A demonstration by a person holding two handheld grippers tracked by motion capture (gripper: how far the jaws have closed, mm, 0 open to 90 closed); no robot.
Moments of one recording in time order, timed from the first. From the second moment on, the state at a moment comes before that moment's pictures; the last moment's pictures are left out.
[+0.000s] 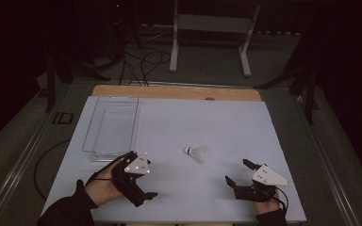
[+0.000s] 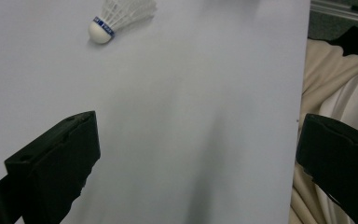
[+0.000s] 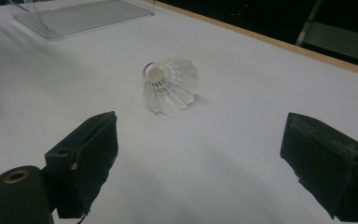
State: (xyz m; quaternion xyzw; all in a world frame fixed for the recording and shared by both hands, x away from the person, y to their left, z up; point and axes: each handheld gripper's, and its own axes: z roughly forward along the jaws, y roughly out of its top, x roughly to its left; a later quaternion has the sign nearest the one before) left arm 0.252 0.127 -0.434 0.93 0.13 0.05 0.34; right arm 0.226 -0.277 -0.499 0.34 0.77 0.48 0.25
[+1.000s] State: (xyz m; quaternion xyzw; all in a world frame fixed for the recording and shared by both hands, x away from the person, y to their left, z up) left arm 0.275 0.085 -0.434 0.94 0.04 0.01 0.33; right arm 0.226 -0.277 -0.498 0.33 0.77 0.48 0.25
